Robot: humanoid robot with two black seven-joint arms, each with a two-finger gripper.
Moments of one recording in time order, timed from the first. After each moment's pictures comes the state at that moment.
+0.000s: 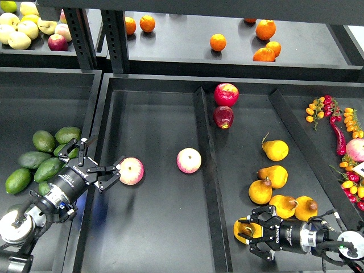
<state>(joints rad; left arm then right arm) -0.09 0.00 -1.46 -0.94 -0.03 -0.49 0.49 0.30 -0.44 0.60 0.79 0.04 0.58 -0.49</state>
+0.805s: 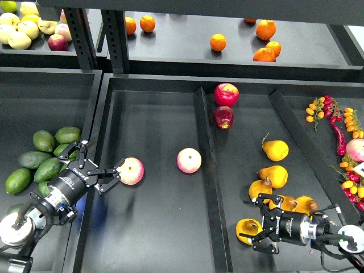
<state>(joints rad) -0.08 0.00 -1.46 -0.94 -0.03 -0.49 0.49 0.31 -0.45 0.65 0.83 0.05 0.55 -0.49</state>
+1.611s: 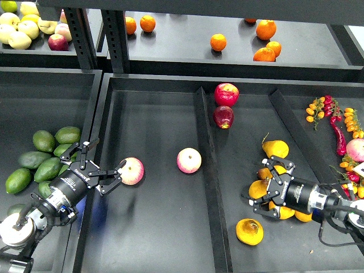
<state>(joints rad) -0.08 0.00 -1.45 -0.94 -0.03 -0.49 0.49 0.35 -0.50 0.80 1.00 0.22 0.45 -0.49</state>
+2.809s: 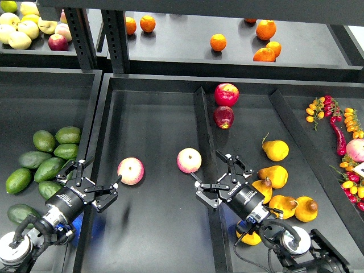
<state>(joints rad) -0.03 0.00 -1.44 -0.93 -0.11 -0.49 0.47 0.16 0.02 1.16 0.89 0.26 0.58 -0.49</state>
